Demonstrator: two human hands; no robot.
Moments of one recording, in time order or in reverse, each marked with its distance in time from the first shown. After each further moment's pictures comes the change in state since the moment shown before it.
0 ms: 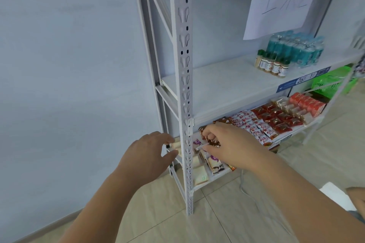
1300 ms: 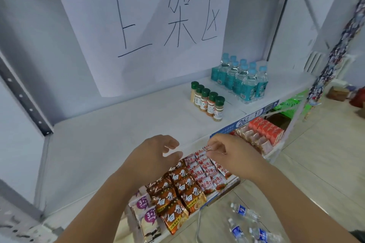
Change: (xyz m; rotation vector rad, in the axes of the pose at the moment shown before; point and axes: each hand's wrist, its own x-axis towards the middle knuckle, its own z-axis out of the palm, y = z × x) left_hand 0.362 0.270 0.122 -0.266 -0.118 0.057; right_hand 0.114 0.423 -0.108 0.237 0.059 0.240
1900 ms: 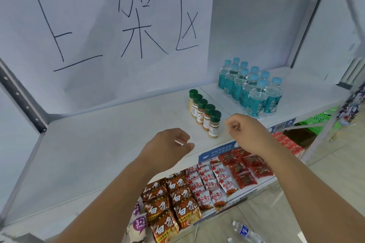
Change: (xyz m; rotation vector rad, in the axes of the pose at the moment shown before) left_hand 0.106 0.069 0.045 -0.128 0.088 -0.178; right_hand 0.122 0.100 -0.079 0.014 0.081 0.005
